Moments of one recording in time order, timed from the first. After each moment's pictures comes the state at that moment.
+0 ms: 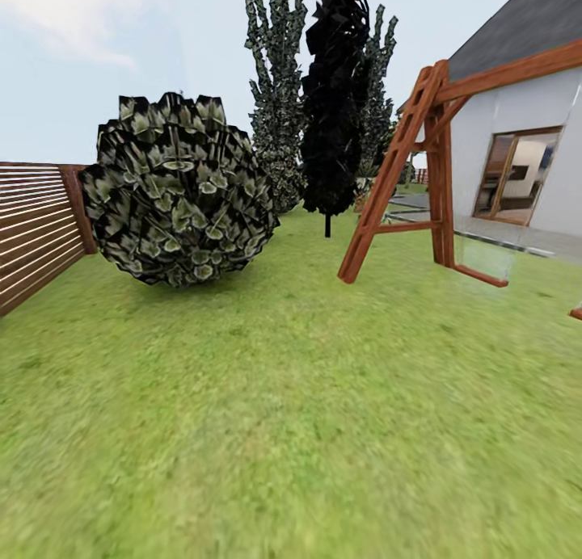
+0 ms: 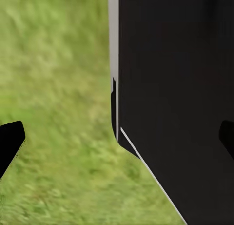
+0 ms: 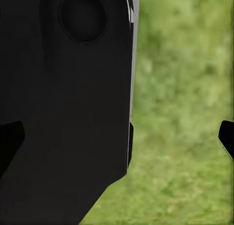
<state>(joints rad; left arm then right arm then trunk) 0.09 0.07 0.00 -0.02 0.00 0.00 -0.01 0.01 -0.05 -0.01 0.02 0.03 0.00 0.00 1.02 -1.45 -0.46</state>
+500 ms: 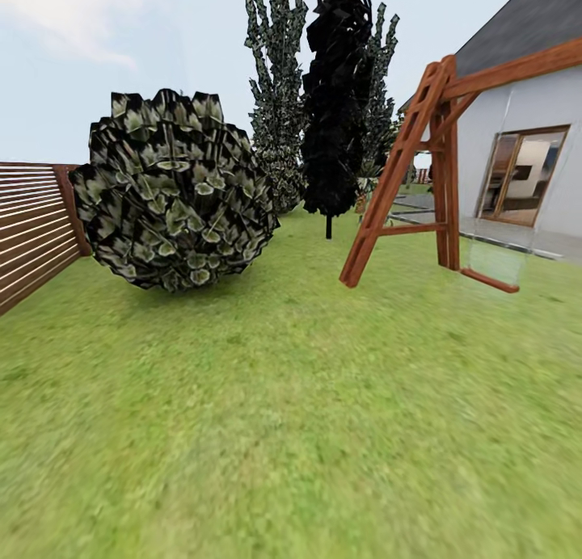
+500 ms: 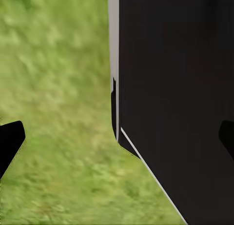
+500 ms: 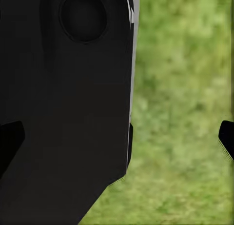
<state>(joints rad) 0.09 0.07 0.00 -0.02 0.00 0.00 -0.01 0.01 -0.05 0.00 0.02 0.03 0.00 0.00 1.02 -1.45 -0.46</state>
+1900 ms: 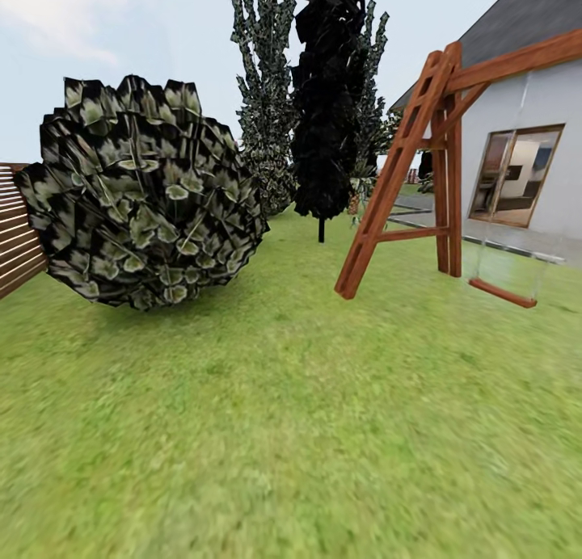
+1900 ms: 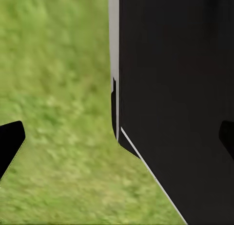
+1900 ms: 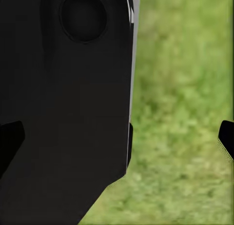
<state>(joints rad) 0.09 0.07 0.00 -0.02 0.00 0.00 -0.01 0.01 -0.05 0.00 0.02 0.03 0.00 0.00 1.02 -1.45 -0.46</state>
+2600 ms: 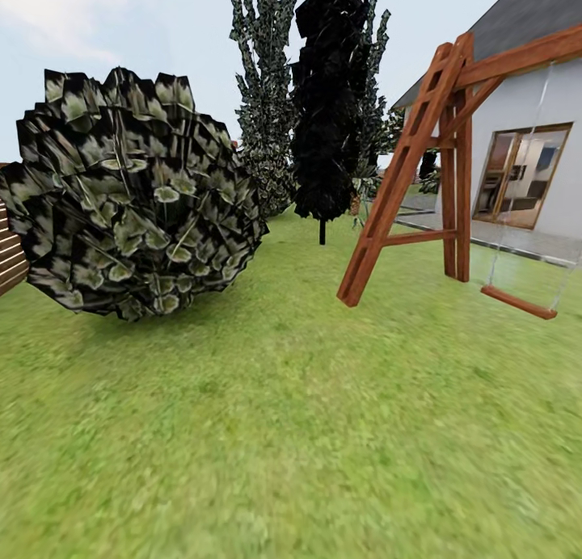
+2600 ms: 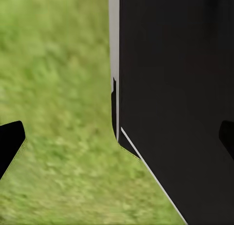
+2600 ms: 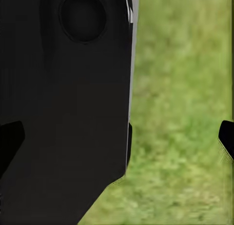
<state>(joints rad) 0.09 0.07 0.00 -0.02 0.00 0.00 -0.01 0.01 -0.05 0.00 0.02 0.03 0.00 0.00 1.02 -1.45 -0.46</state>
